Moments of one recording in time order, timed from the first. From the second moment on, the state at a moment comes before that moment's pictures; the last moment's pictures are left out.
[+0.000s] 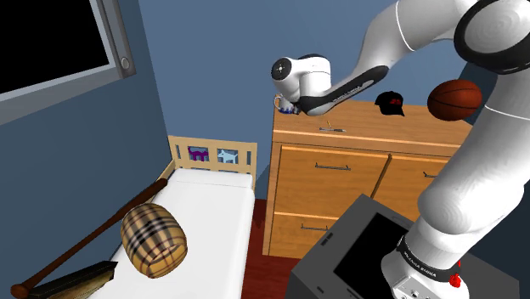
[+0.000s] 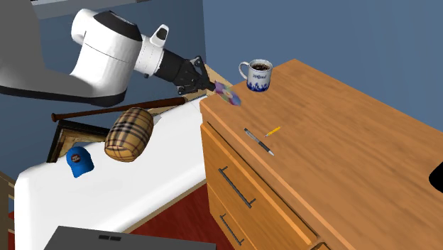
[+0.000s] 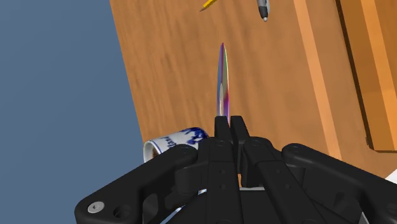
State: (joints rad) arm -0.34 0.06 0.29 -2.11 -1.20 2.14 0.35
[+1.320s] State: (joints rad) arm -0.33 0.53 0.26 -1.39 -1.17 2.04 0.07
